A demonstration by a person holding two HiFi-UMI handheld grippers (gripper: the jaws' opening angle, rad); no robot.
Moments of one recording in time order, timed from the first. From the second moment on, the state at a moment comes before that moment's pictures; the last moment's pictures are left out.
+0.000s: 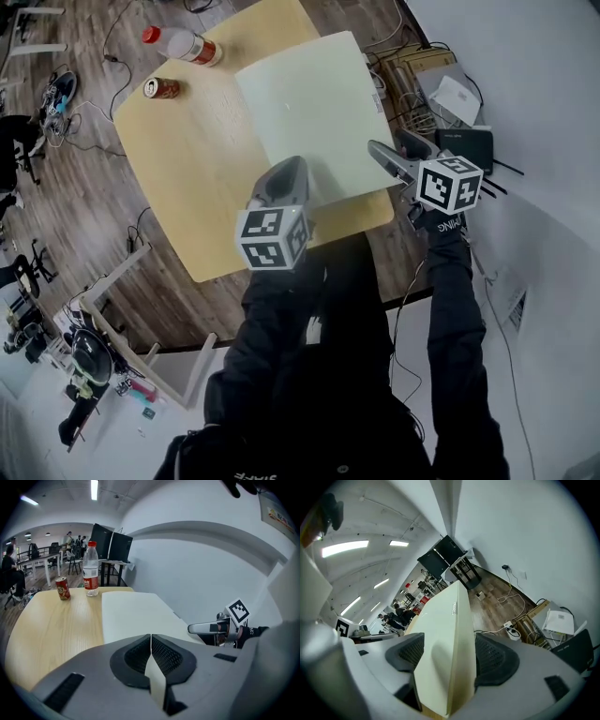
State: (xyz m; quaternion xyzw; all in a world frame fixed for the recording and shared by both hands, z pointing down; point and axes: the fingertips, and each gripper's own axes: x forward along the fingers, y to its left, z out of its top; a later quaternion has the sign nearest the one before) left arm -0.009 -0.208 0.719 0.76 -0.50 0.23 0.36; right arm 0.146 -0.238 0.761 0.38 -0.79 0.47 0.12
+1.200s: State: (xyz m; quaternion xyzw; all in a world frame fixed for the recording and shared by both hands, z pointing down) left arm -0.010 -0.216 0.733 0.75 -0.51 0.23 0.36; right arm 0.119 -0.234 0.794 0.19 -0.76 0.62 0.05
